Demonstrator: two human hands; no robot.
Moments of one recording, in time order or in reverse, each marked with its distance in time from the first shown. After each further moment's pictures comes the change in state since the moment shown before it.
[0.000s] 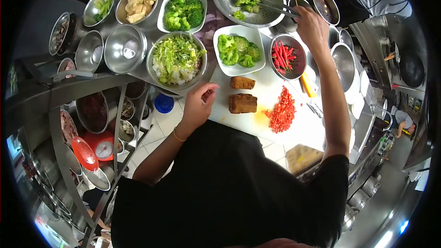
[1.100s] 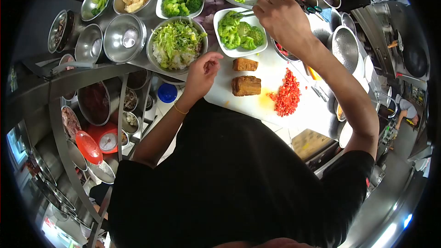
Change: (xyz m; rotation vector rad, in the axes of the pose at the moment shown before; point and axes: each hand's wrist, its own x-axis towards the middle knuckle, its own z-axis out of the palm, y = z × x) left_hand 0.027 -0.017 -0.002 -0.119 -0.101 -0.035; right_hand -0.029 -0.095 -0.063 -0.321 -0.086 -0.672
